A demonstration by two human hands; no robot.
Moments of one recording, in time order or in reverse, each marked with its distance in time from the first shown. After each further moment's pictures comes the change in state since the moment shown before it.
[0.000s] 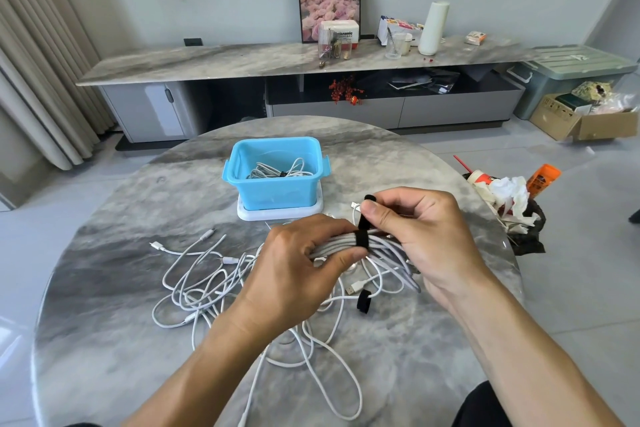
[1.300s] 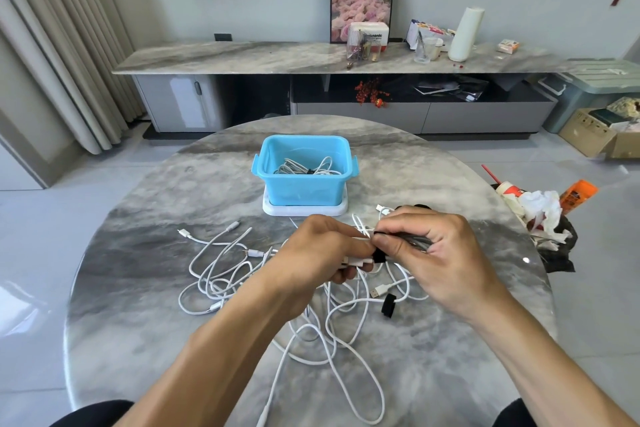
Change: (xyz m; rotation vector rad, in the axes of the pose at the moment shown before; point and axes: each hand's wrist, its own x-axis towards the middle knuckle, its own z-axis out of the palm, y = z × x) left_hand 0.015 0.001 -0.019 -0.558 -0.284 -0.867; right_hand 0.008 0.026 0.005 -0.470 -0.263 -0.477
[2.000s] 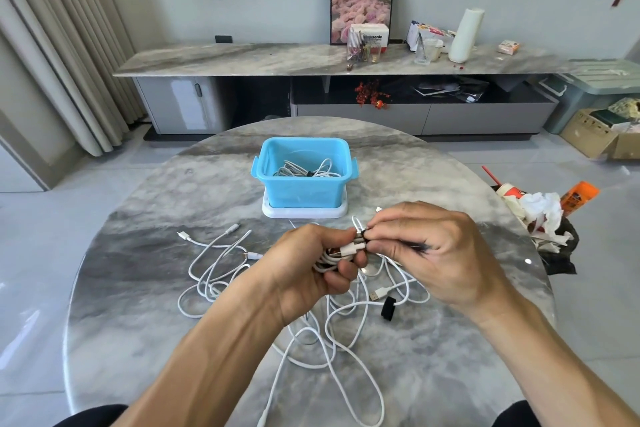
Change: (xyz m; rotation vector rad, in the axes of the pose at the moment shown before) left_hand 0.004 0.000 -0.007 -0.595 -0.107 -0.309; right_hand 0.009 0.000 -0.008 -0.273 0.018 -0.313
